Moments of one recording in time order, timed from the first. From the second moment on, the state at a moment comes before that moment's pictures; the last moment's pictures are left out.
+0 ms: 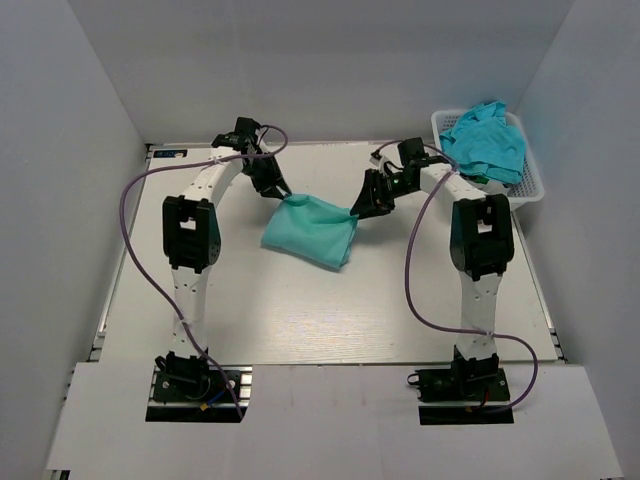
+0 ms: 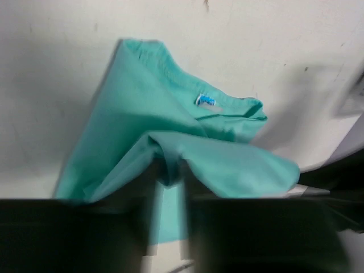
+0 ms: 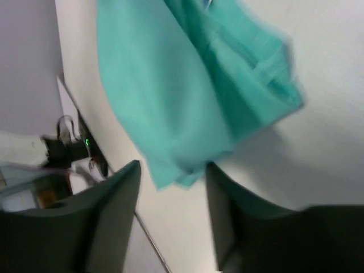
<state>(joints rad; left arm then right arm) -0.21 2.33 2.14 -0.95 0.39 -0.59 0.25 2.15 1.69 -0.68 -0.92 0.19</state>
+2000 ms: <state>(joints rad) -0.35 1.74 1.41 -0.75 0.08 -0.52 0.49 1.78 1.22 -0.48 -0.60 0.26</state>
